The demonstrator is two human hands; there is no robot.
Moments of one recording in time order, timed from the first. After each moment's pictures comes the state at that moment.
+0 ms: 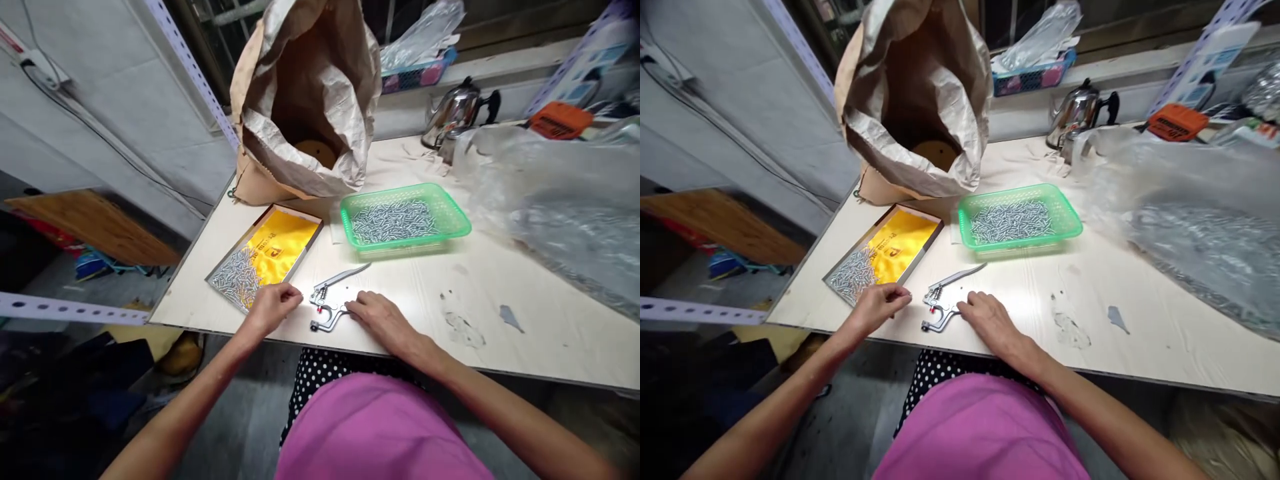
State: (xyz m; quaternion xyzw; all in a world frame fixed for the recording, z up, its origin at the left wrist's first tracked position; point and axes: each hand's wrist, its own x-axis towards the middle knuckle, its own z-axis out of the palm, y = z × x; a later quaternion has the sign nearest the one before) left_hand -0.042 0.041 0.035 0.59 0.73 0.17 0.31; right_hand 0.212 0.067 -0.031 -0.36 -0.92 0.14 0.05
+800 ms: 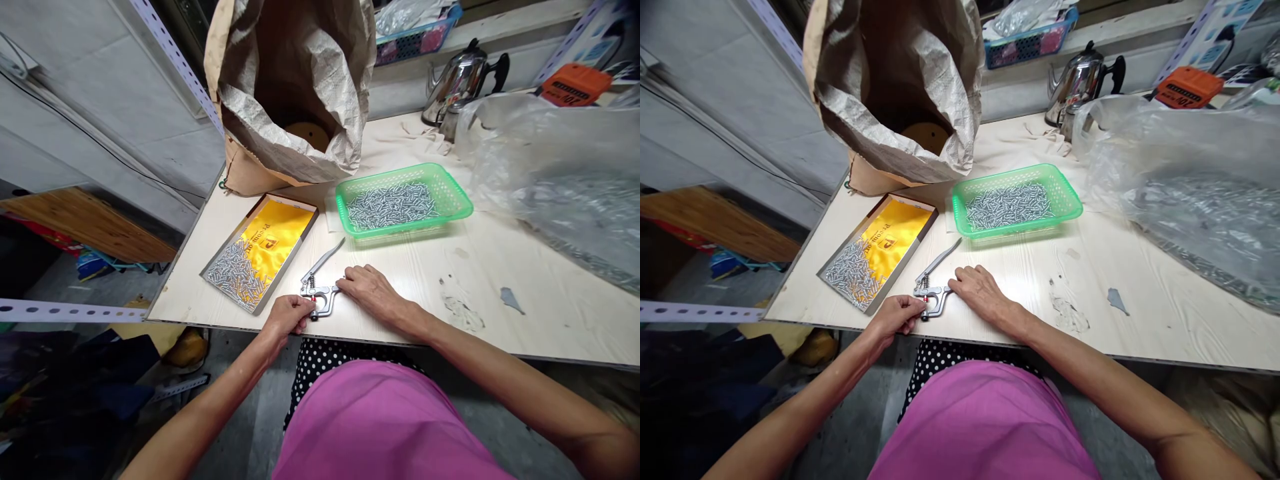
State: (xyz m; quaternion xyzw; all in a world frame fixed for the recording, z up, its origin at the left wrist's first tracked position) left_hand -0.005 0.019 -0.012 0.31 0.74 0.25 0.54; right_hand 0.201 0.095 -0.027 -0.31 -0.95 0.08 0.06
